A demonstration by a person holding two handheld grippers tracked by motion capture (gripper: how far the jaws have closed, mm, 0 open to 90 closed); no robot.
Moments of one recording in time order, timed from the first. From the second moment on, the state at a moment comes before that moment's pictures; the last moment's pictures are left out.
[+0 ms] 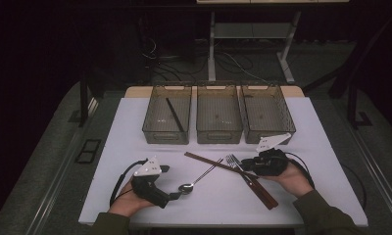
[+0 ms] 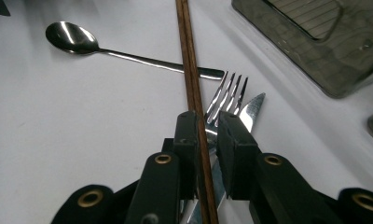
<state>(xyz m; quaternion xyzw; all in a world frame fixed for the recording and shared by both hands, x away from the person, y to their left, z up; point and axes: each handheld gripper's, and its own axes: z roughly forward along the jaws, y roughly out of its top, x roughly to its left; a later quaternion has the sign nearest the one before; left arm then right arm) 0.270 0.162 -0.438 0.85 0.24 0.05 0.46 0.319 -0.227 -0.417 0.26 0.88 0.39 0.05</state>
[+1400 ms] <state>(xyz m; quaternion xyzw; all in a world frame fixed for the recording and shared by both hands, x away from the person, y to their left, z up) 0.271 0.161 -0.439 0.85 0.24 0.05 0.46 0.336 -0.203 -0.440 0.25 0.90 0.36 0.04</state>
